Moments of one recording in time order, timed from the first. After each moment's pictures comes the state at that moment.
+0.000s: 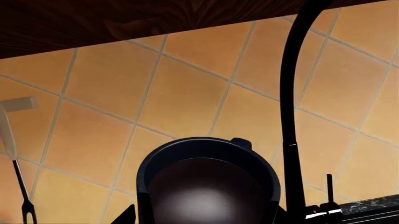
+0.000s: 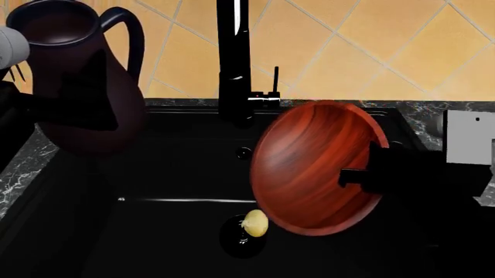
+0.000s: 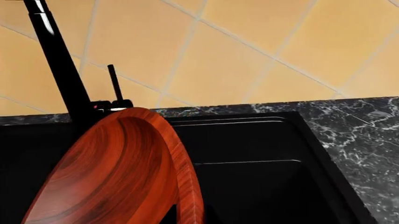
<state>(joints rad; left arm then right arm) -0.98 -0.94 0.04 0.71 -1.63 -1.03 -0.87 0.64 0.86 -0.19 -0.62 1.66 0.83 1.06</state>
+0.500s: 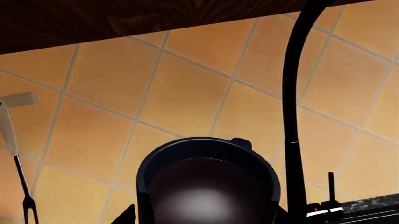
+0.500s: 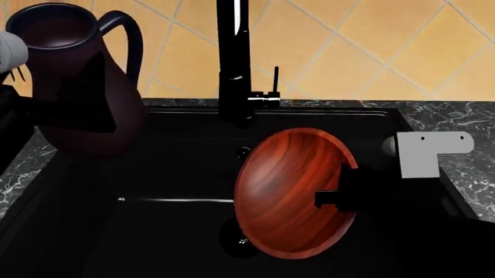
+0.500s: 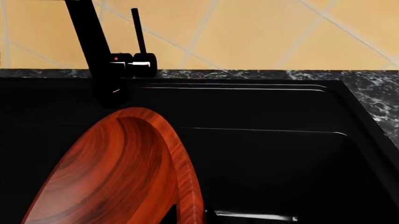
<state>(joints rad) -0.95 -0.95 0.02 0.71 -1.62 -1.01 -0.85 0.61 0.79 -0.29 -0.56 1.58 0.87 0.98</state>
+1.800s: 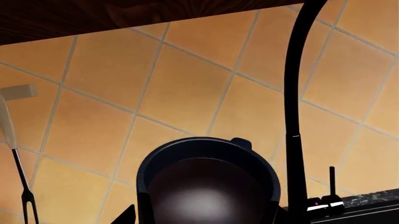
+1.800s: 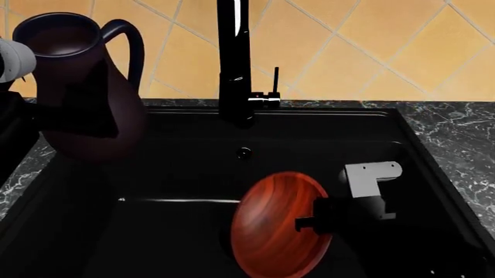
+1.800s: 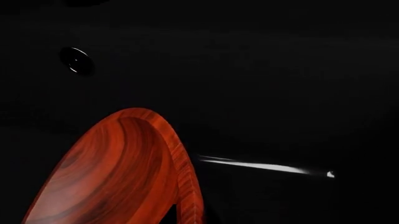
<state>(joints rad) -0.90 -0.95 0.03 0.71 -1.59 -0.98 -0.83 0.59 0.68 -0.56 -0.22 1.29 0.78 0.68</state>
